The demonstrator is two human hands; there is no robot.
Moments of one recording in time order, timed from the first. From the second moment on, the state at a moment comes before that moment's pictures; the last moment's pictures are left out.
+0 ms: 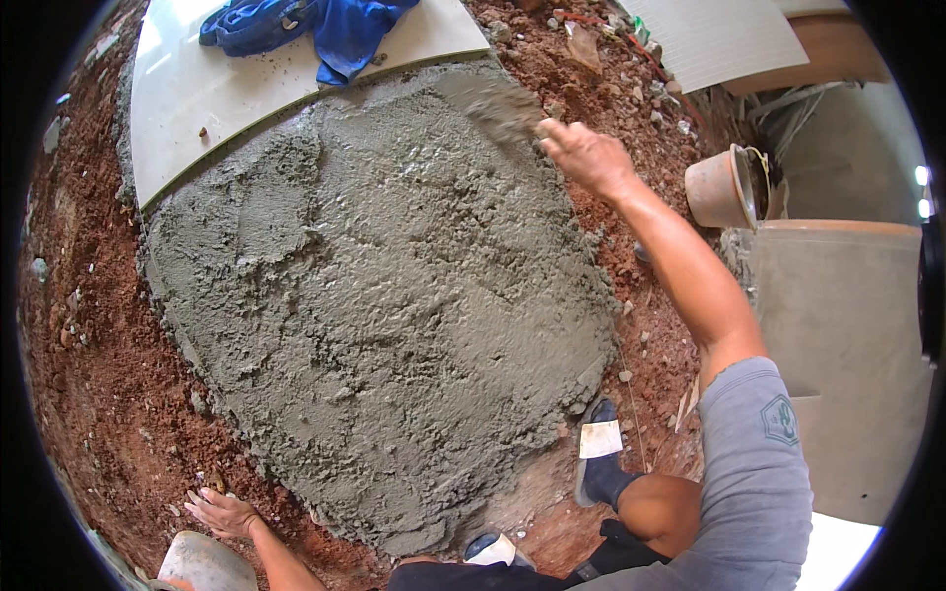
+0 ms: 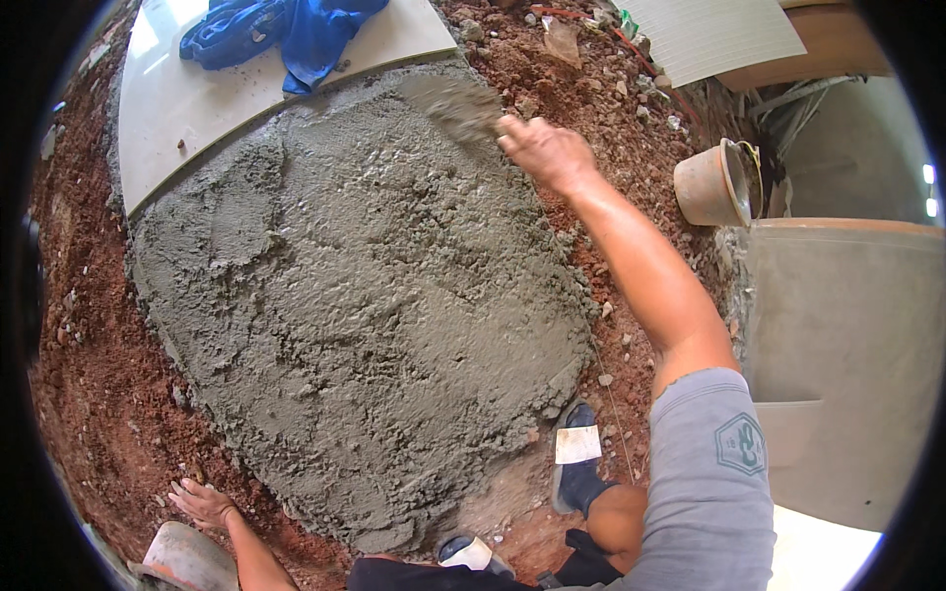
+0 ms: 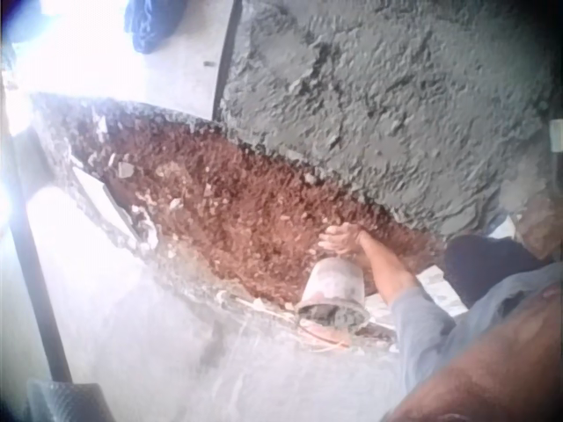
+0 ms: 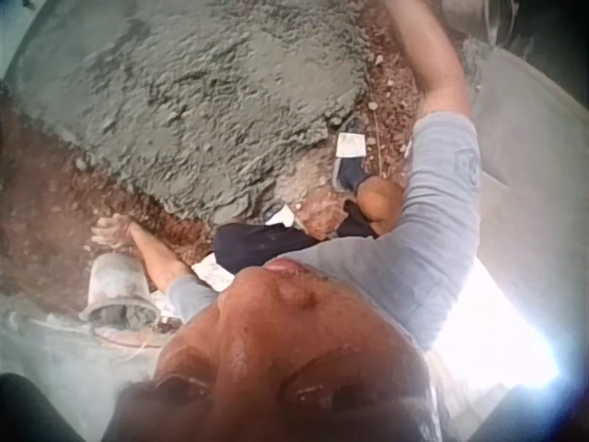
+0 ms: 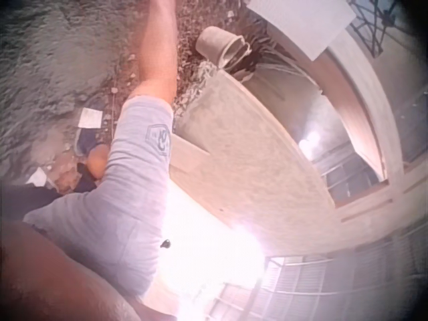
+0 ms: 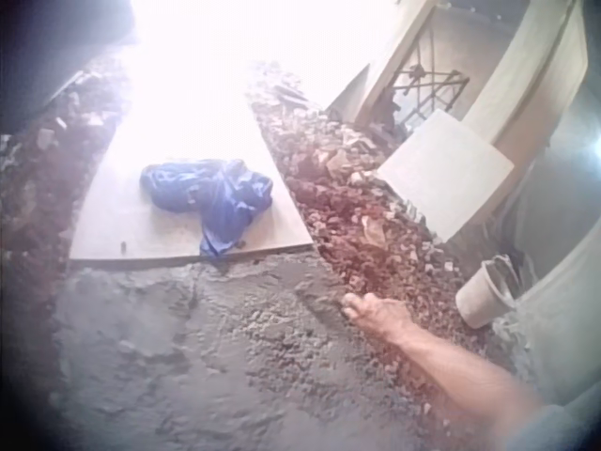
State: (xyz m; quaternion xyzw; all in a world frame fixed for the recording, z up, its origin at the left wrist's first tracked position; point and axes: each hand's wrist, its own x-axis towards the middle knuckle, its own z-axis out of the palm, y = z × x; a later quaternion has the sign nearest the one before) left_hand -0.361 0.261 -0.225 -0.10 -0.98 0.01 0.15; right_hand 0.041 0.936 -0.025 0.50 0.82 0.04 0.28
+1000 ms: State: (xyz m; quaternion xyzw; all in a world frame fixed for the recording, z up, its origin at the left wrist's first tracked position) left_hand -0.366 0.257 -0.236 -0.06 -0.99 -0.03 0.14; right_hand 0.081 0.914 -0.001 0.68 0.66 -0.32 0.07
